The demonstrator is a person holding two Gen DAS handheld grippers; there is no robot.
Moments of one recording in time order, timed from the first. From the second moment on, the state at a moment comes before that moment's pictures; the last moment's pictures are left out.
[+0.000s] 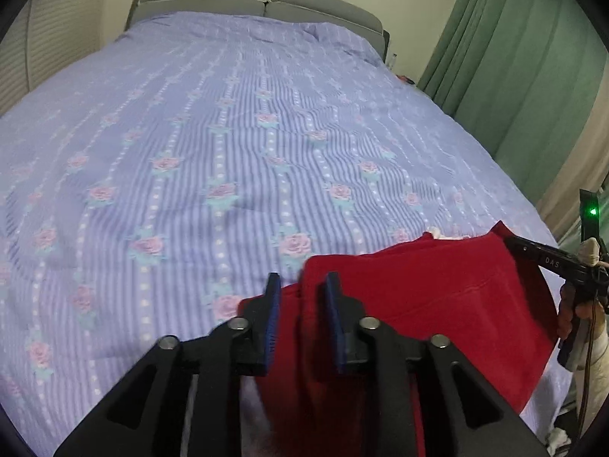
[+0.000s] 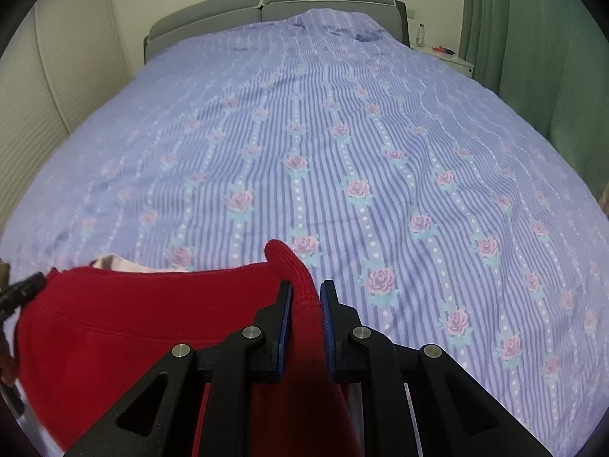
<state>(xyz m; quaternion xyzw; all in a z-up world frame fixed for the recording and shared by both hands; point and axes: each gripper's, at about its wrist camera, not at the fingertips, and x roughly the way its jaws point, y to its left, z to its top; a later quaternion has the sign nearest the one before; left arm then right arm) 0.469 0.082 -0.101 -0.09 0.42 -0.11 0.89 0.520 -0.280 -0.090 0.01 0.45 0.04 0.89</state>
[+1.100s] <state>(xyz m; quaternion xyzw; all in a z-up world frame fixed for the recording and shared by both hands) 0.280 0.064 -0.116 -0.35 0.41 -0.08 0.84 0.312 -0.198 -0.040 -0.02 0.36 0.12 0.93</state>
